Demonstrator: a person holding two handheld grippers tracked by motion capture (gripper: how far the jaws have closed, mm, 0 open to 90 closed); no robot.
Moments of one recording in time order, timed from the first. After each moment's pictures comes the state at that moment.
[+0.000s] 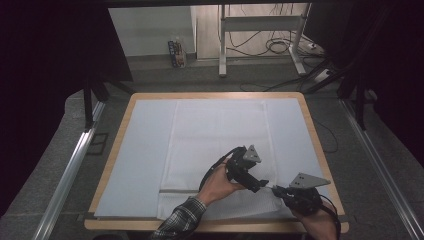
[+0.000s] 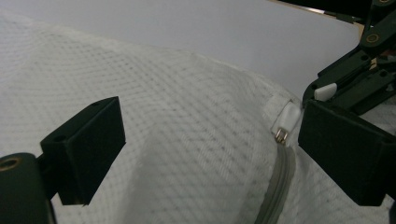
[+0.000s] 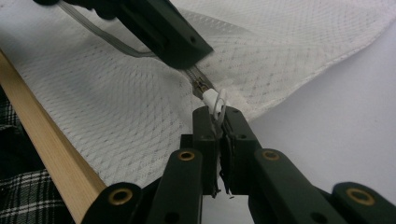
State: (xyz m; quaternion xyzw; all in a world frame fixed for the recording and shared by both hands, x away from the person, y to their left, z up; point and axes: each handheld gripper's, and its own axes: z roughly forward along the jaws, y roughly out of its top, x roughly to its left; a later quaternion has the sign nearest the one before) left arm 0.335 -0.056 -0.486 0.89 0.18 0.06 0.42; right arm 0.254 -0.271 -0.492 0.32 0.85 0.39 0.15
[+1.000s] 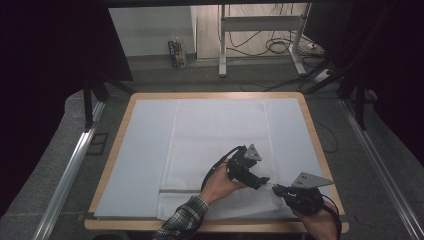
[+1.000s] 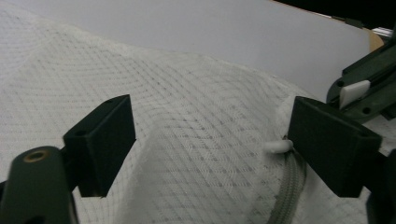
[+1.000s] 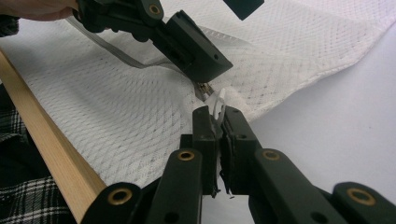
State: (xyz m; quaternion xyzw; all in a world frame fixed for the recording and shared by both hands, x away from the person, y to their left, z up) left arm 0.339 -0.054 -0.490 0.89 0.19 0.06 0.42; right arm 0.253 -0.272 -0.488 0.32 0.84 0.40 0.15
